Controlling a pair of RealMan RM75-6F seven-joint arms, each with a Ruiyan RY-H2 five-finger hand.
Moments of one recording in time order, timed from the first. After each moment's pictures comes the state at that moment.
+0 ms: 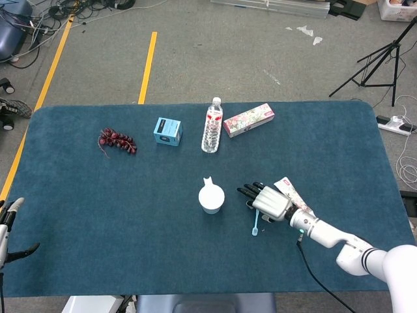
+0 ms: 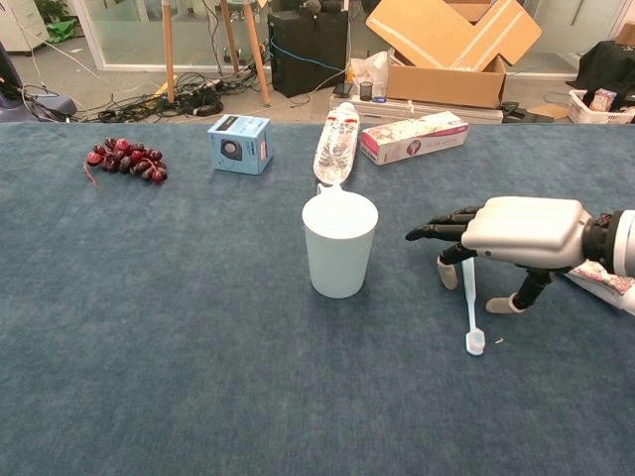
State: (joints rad) left arm -0.05 -1.02 -0.05 -1.72 1.36 1.45 0.11; right arm 0.79 -1.53 -0.17 -0.99 -1.79 0.96 0.11
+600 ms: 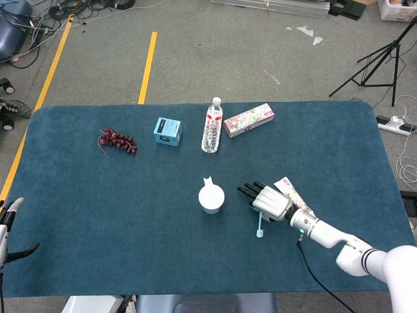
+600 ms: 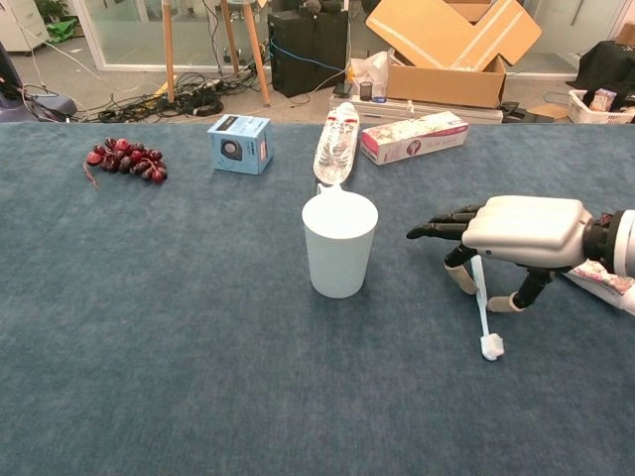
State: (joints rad) left arm -0.05 -1.02 -0.05 -1.72 1.36 1.45 0.11; right arm 0.78 -1.53 -0.17 -0.99 -1.77 0.96 0.10
